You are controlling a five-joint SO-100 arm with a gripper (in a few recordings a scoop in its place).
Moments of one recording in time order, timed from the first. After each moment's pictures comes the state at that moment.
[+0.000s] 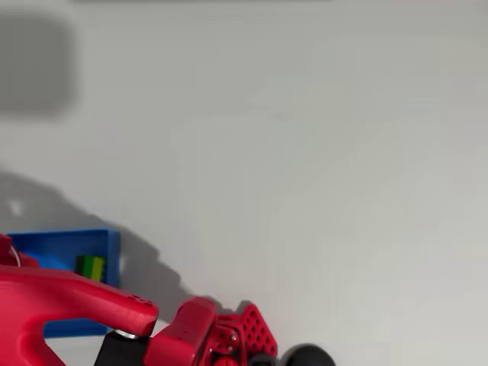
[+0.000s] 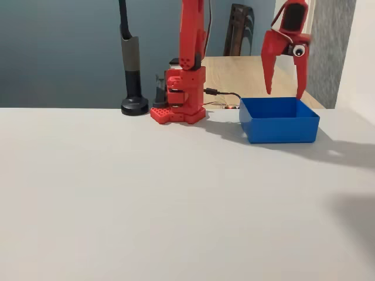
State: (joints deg) arm -67.1 90.8 92.6 90.5 7.7
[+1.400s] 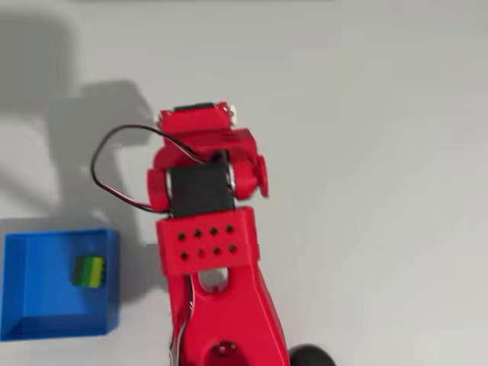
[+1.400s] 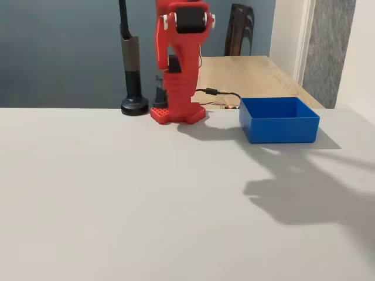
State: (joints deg) arm -2.9 133.4 124.5 64.4 2.2
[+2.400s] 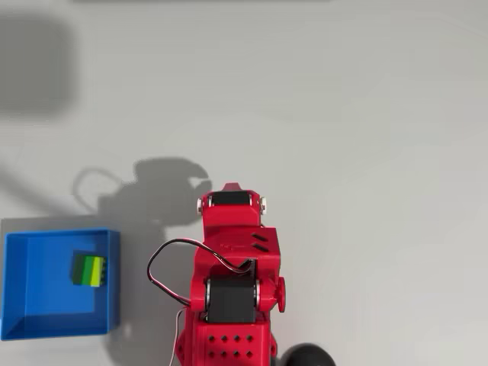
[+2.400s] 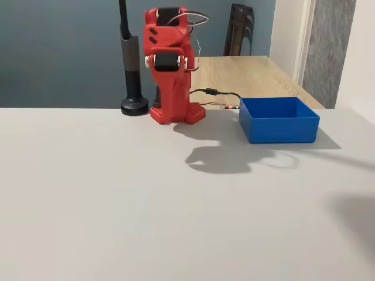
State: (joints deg) arm 4.6 177.8 168.8 59.0 -0.8
